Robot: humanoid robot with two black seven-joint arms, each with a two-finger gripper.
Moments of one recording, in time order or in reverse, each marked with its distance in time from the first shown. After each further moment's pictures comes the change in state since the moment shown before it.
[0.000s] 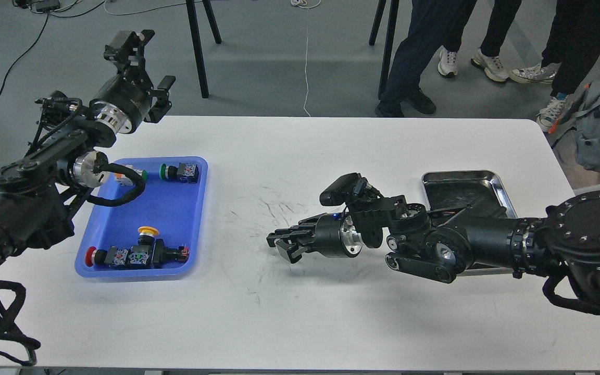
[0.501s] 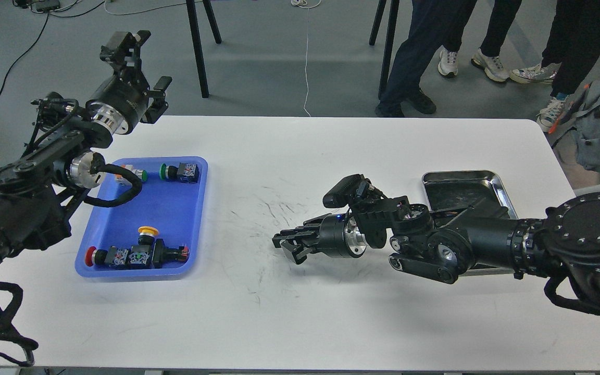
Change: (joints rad) left arm 0.005 0.009 -0.001 0.000 -0.001 0.000 0.000; right arm -0.001 0.000 -0.014 -0.021 -0.012 -0.006 0.002
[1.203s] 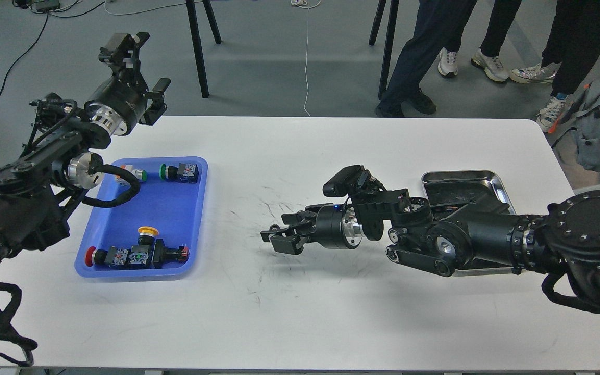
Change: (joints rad) left arm 0.002 0.003 -0.007 0.006 -0.005 -0.008 0.011; right arm 0.011 0.000 0.046 -0.011 0.043 -0.016 0.040
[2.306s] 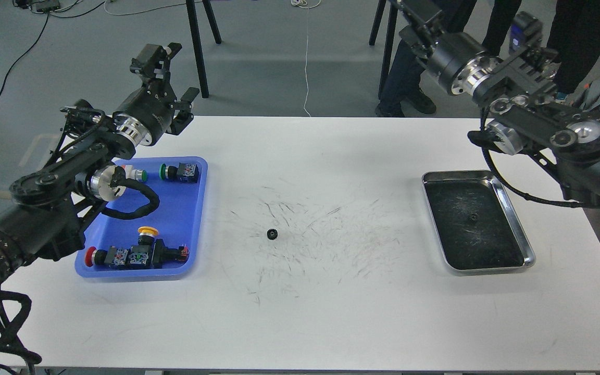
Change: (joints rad) left arm 0.042 0.004 0.054 -0.170 0.098 0.010 -0.036; right arm 0.026 -0.427 0.617 -0.002 0.693 0.018 -0.024
